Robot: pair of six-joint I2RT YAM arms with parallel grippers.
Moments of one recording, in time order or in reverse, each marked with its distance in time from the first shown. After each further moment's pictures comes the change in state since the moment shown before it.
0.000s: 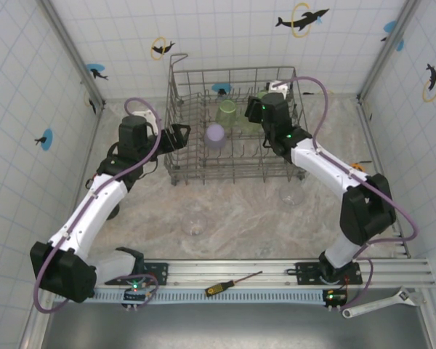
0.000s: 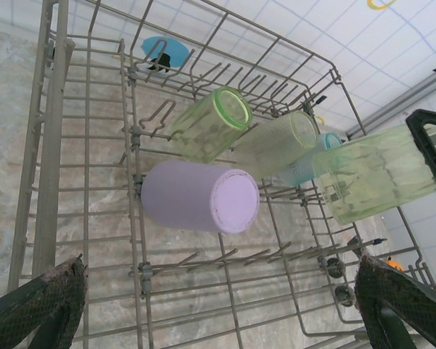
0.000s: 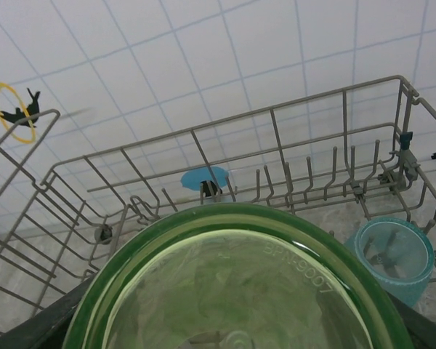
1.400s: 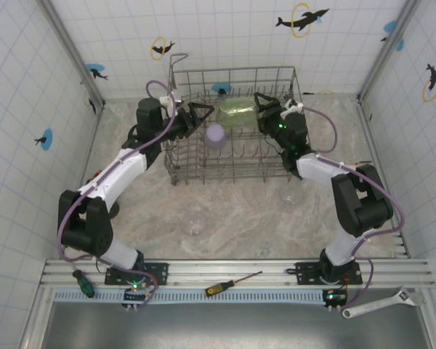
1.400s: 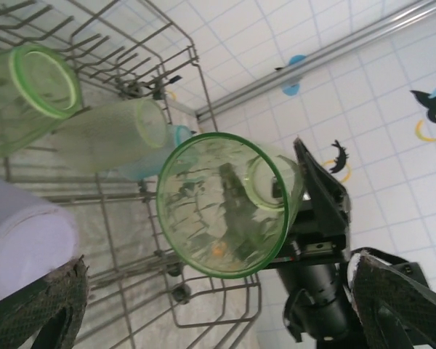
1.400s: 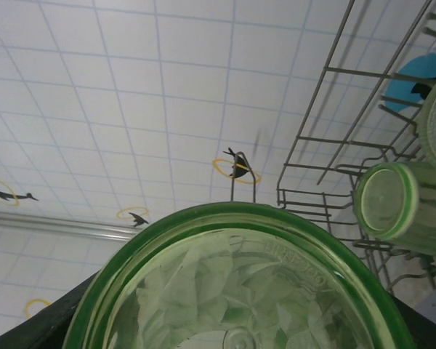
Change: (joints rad) left arm 0.000 0.337 0.098 0.436 0.425 -0.370; right arm -0.140 0.042 -0.340 0.739 -0.478 1.006
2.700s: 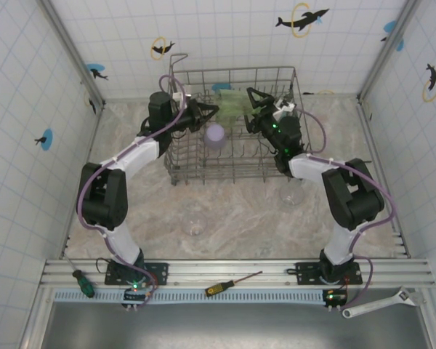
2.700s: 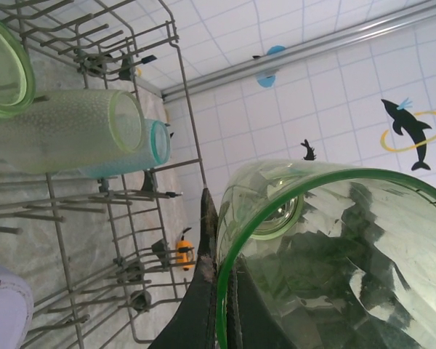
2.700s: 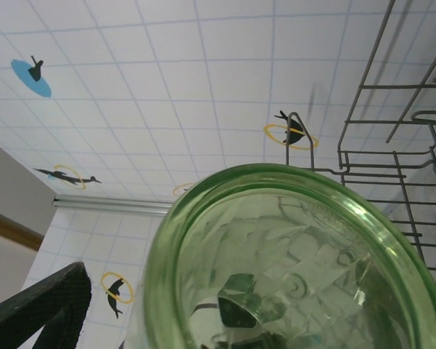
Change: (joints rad) left arm 0.002 0.267 0.124 0.232 0.158 -0.216; right arm 0.048 0.097 0.015 0.227 -0.034 0.195
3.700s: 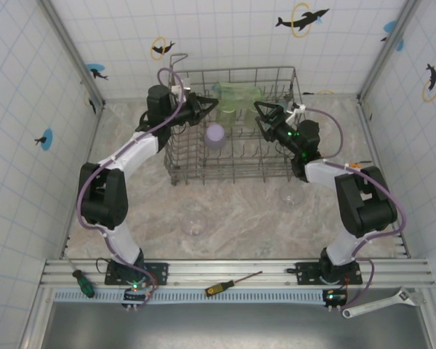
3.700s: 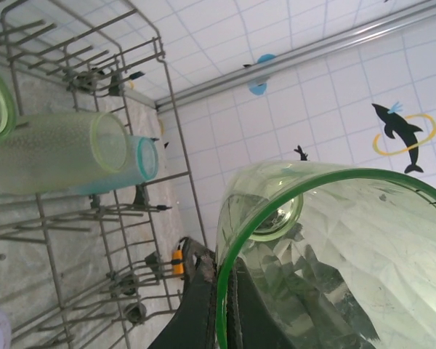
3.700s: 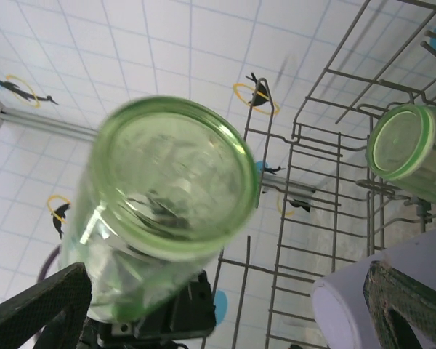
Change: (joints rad) left arm 0.008 0.009 0.074 -0.053 -0.003 0.017; right arm -0.130 -0.106 -0.142 -0.017 -0.296 -0.237
